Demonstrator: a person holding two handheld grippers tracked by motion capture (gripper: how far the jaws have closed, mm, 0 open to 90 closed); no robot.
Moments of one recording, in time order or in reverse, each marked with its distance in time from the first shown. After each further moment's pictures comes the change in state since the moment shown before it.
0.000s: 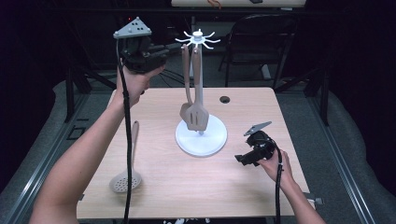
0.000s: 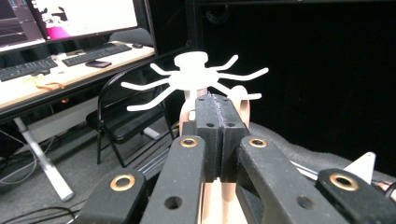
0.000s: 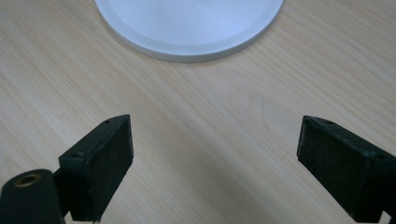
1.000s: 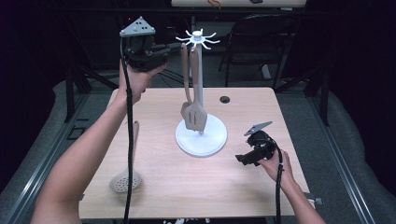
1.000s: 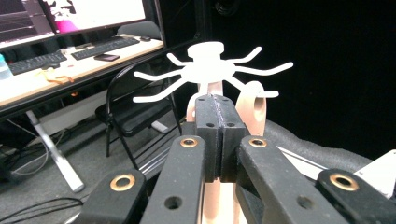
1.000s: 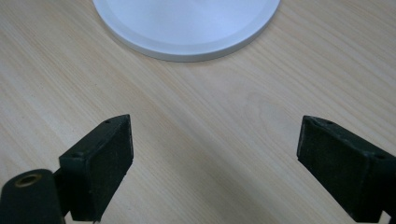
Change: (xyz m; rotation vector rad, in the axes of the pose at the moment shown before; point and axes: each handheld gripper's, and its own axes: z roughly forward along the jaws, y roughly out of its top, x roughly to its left) left arm 0.006 -0.001 0.008 0.027 0.036 0.003; right arm 0.000 -0.001 -0.001 -0.004 -0.006 0.010
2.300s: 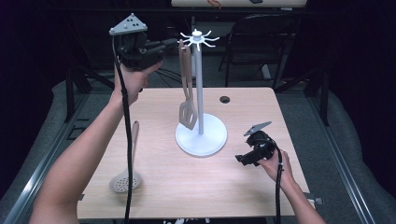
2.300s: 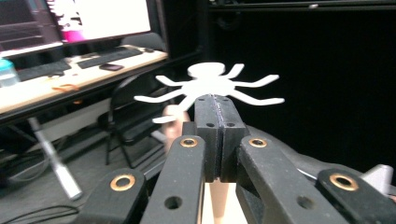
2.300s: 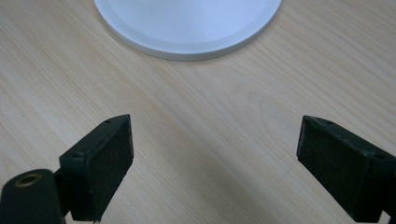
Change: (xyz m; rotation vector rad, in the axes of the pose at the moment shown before) left arm -0.004 0.005 -0.016 -0.053 -0.011 -0.024; right arm 0.001 0.001 0.001 0.008 -0.001 -0.012
